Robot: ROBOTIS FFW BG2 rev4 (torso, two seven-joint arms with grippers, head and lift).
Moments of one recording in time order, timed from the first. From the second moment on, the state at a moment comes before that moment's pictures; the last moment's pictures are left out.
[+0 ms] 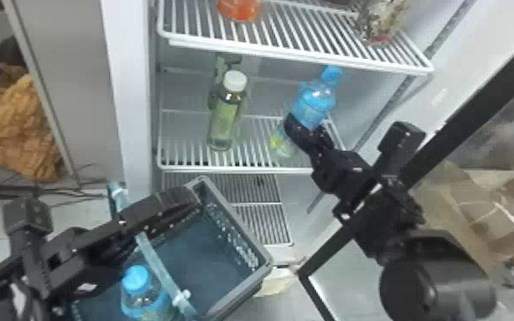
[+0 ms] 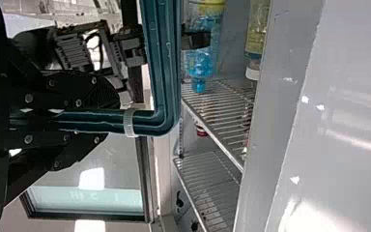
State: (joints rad) left arm 0.29 0.05 0.10 -1.77 1.53 1.21 -0.58; right arm 0.32 -0.18 -0.16 -2.14 -0.44 0.47 0.19
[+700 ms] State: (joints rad) left arm 0.30 0.05 0.10 -1.77 1.53 1.21 -0.58; right arm 0.62 -0.19 -0.13 -2.50 -0.58 0.64 0.27
